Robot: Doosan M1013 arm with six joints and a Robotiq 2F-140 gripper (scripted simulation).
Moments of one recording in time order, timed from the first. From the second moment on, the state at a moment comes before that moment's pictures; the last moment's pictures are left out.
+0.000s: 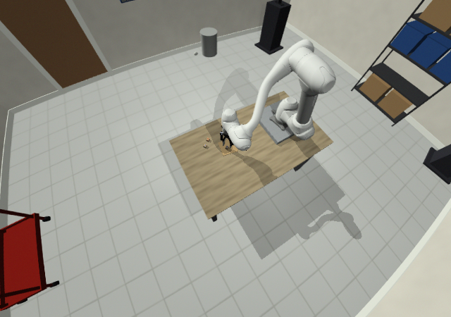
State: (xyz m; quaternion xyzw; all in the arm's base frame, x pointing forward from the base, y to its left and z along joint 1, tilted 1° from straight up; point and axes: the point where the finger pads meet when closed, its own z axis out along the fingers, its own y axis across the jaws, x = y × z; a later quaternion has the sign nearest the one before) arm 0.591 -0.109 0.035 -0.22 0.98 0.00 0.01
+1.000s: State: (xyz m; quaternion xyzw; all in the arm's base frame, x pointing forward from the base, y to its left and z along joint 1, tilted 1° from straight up) arm 0.592 -0.109 0.033 -0.22 0.98 0.00 0.01
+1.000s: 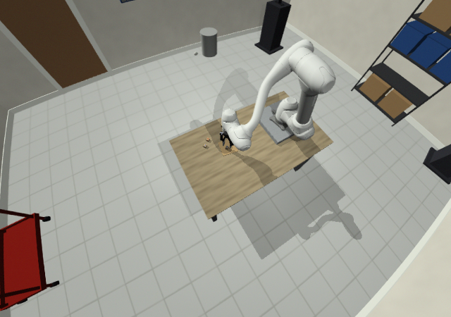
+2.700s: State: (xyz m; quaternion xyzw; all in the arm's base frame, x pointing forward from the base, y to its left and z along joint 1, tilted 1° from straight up) arm 0.593 -0.109 0.004 -0.22 0.98 0.00 0.01
